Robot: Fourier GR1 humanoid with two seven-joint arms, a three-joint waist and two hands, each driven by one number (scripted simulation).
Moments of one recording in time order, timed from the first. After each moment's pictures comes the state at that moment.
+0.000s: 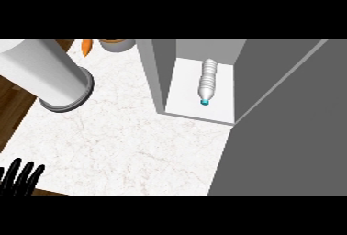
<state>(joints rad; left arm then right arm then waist) 0.42 0.89 -0.43 -1.73 0.88 -0.20 -0.91 0.38 -0.53 0.63 -2.49 0.01 0.37 -0.09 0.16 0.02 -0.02</state>
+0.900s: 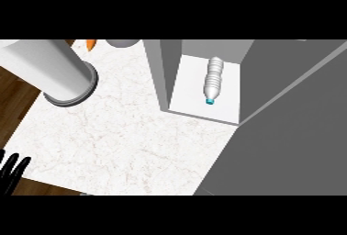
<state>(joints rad) 0.41 0.96 -0.36 -1.73 0.92 -0.25 -0.89 0.26 -0.39 0.63 -2.38 -0.17 0.39 0.07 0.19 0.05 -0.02</state>
